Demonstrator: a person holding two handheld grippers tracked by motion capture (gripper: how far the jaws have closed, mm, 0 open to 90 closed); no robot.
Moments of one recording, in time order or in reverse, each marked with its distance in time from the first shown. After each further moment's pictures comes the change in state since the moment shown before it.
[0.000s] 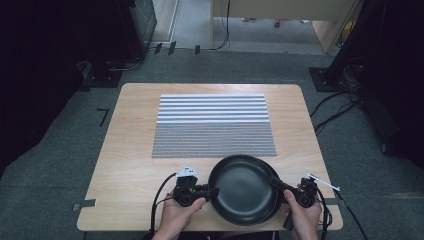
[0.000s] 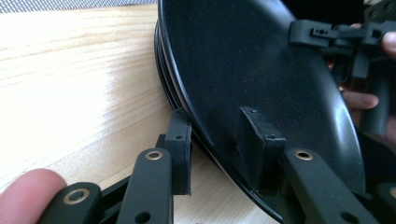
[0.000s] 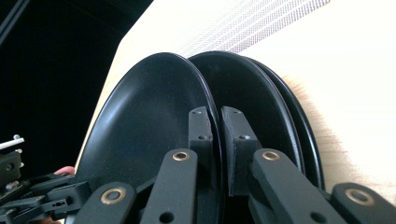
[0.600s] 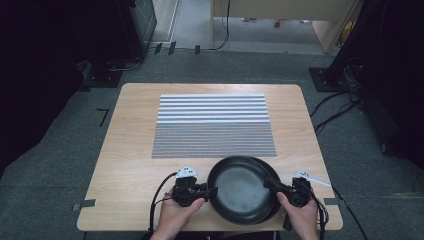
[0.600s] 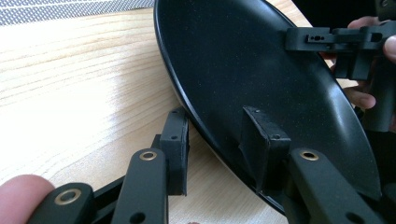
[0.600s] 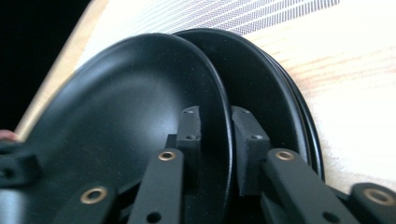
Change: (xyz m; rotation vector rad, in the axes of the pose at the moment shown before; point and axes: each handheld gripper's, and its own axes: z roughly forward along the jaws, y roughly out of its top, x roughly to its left) left arm 0.001 -0.003 0.000 0.000 0.034 0.050; right arm 0.008 -0.004 0.011 0.057 -0.106 -0.185
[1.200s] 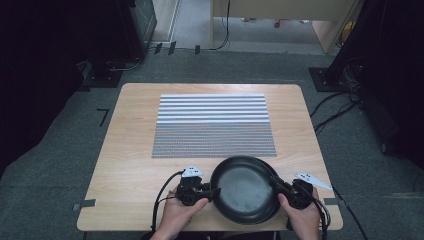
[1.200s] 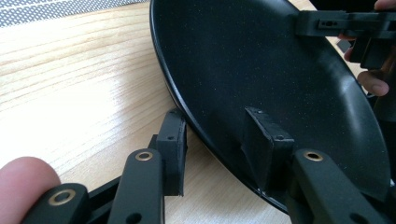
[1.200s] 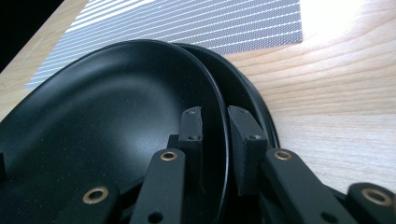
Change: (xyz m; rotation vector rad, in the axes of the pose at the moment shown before) left arm -0.005 0.004 0.007 0.038 0.022 0.037; right arm 0.009 -0.001 -0.007 -0.062 -0.130 -0.170
